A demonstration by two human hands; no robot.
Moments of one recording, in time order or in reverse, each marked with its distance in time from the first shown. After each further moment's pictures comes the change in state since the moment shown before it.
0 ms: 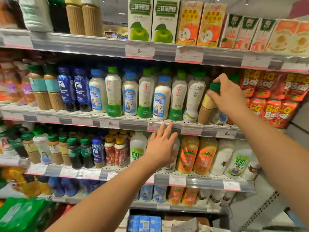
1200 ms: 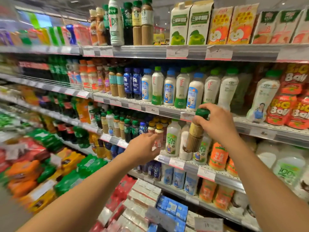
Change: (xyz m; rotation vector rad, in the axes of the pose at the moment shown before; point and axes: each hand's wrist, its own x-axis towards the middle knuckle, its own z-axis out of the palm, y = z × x) left_hand -0.183 -0.005 -0.078 0.025 -0.019 -0.433; right_hand -0.135 -0.066 0.004 0.464 -0.223 -0.261
